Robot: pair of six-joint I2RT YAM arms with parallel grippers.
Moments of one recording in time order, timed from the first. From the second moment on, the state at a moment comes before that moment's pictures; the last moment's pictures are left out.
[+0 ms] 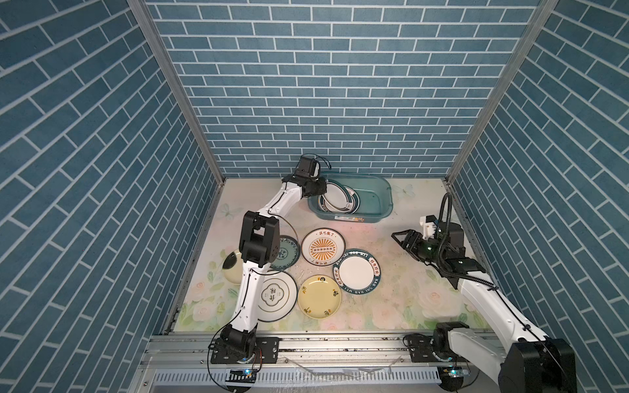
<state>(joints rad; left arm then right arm) -0.34 2.38 2.14 -0.54 0.20 -0.41 0.15 1.02 0.60 -0.18 -0.55 0.75</state>
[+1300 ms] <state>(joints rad) -0.35 1.81 1.62 -0.34 0.21 -0.40 0.23 1.06 0.43 -0.18 -0.53 0.74</state>
